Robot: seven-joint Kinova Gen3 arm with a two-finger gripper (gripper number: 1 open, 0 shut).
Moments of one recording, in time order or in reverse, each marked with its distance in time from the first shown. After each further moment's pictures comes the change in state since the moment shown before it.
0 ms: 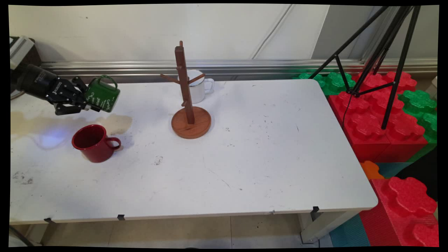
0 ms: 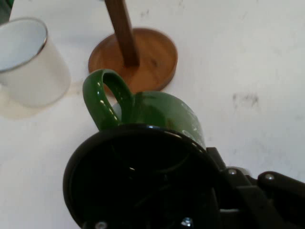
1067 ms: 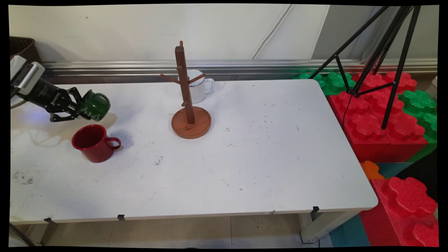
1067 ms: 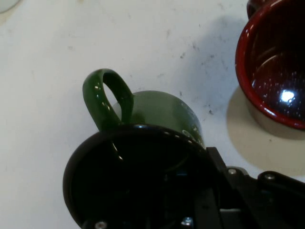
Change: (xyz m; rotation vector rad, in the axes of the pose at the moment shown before) arm -0.046 -0.019 0.006 -0.022 -0.294 0.263
